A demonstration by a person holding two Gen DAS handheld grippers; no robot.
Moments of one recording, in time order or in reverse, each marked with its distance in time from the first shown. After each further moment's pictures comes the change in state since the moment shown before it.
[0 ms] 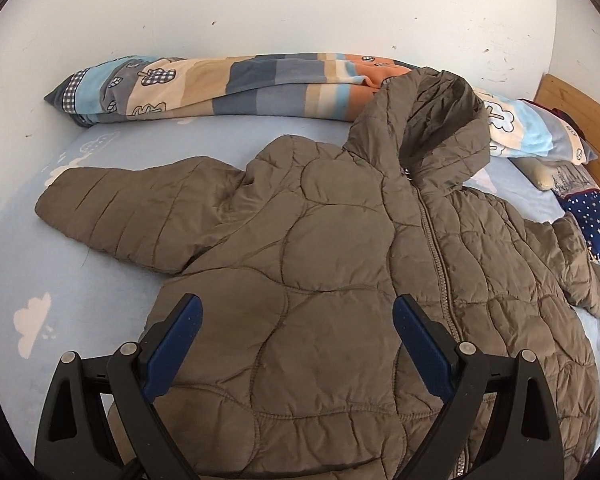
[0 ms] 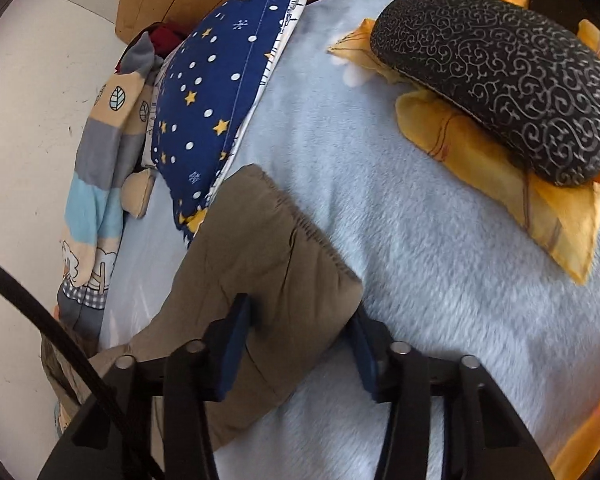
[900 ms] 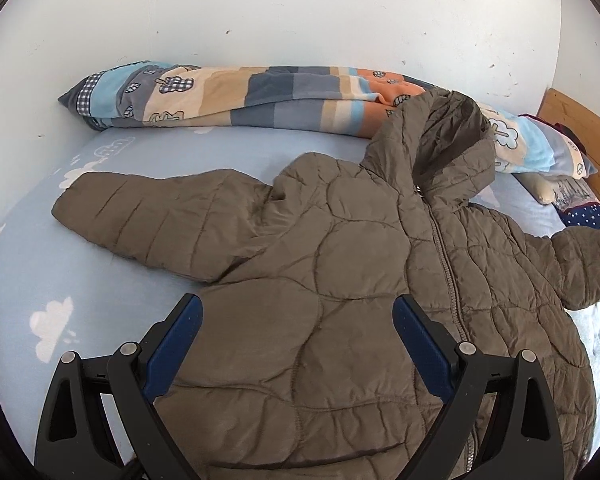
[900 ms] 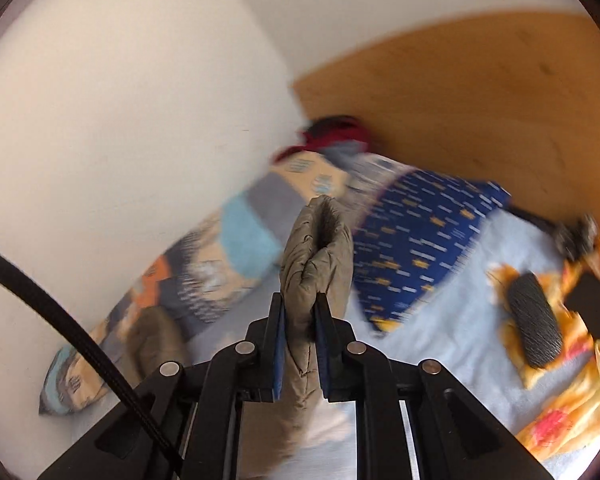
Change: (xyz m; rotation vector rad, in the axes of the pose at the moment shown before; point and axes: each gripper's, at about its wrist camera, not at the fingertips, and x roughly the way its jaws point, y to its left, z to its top) left arm -0.027 0.031 0.005 -0.028 -0.035 0.013; right arm -0.213 0.242 -0.010 -0.447 -0.272 0.193
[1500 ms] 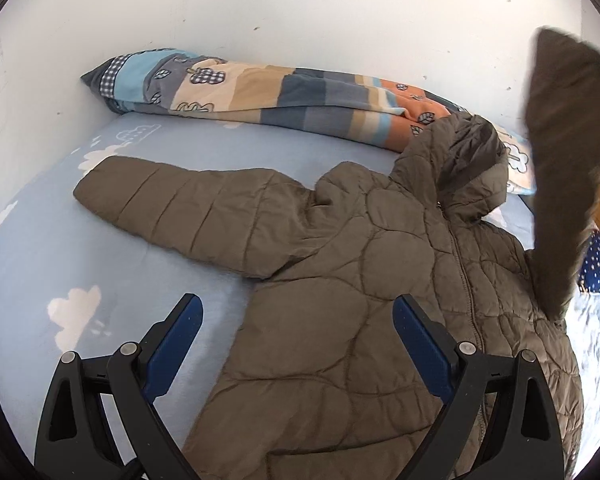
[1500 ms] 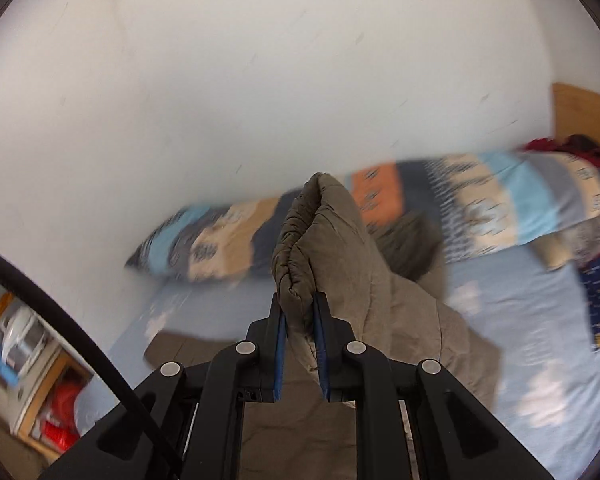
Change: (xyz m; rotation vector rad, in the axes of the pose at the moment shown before) left arm -0.020 0.057 0.001 -0.091 0.008 -0.006; right arm 0.033 0.373 -0.181 -0.464 0.252 0.475
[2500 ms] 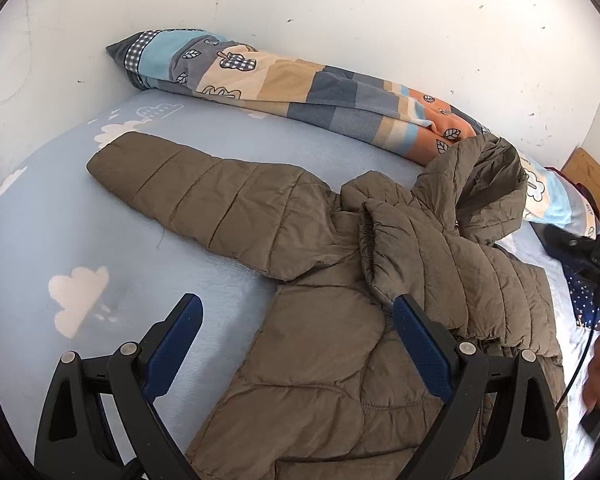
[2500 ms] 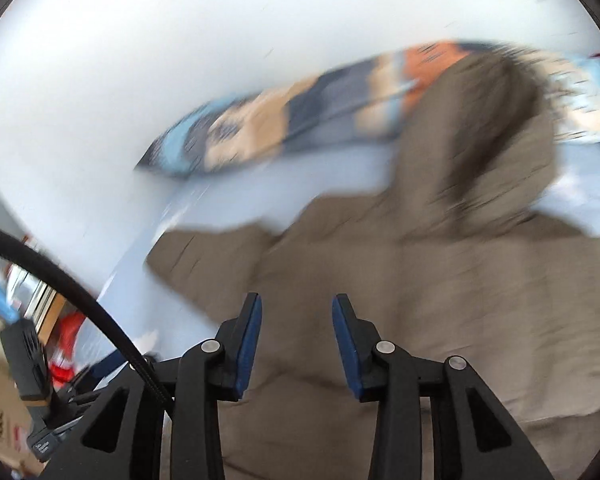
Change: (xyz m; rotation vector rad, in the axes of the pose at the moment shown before) left arm 0.007 0.021 0.008 -0.111 0.011 0.019; right arm 0.139 -0.022 -0.134 0.002 0.236 0.090
